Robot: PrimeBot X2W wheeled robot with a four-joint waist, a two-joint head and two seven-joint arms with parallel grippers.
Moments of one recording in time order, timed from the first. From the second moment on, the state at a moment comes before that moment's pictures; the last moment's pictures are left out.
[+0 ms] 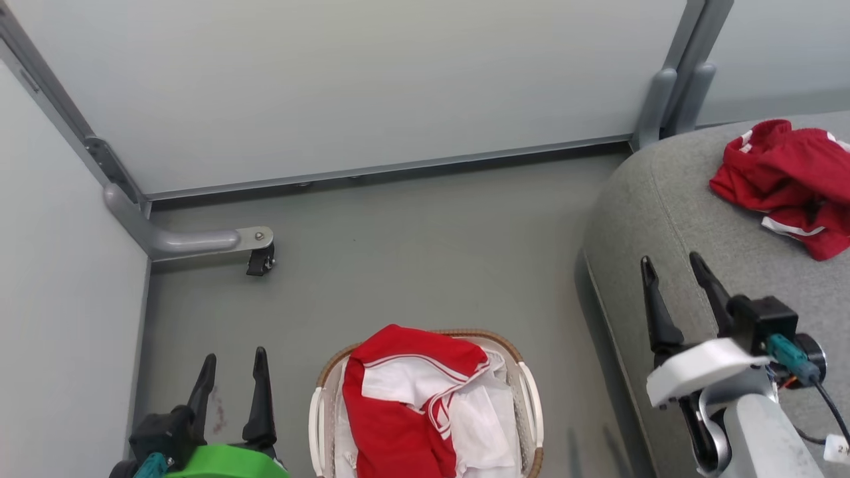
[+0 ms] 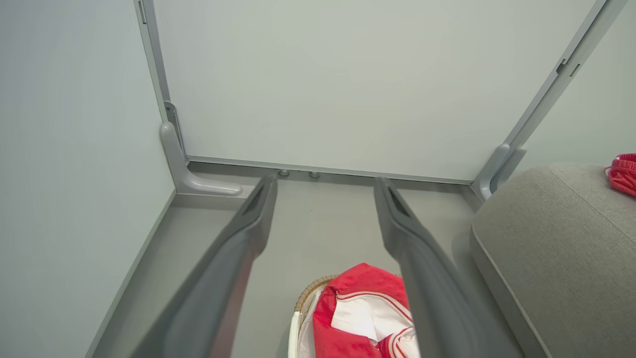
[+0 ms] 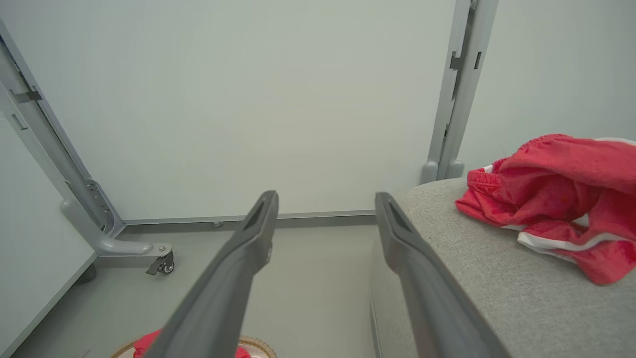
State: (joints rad) left arm 0.01 0.05 -0.07 0.27 -0.30 -0.12 -0.26; right arm -0.23 -0.05 -0.04 0.34 0.13 0.13 -0.26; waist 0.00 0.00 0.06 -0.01
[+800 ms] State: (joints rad) left arm 0.03 0.05 -0.09 0.29 -0.30 -0.12 -0.26; right arm -0.11 -0.05 0.00 0.31 0.16 0.13 -0.26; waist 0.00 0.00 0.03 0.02
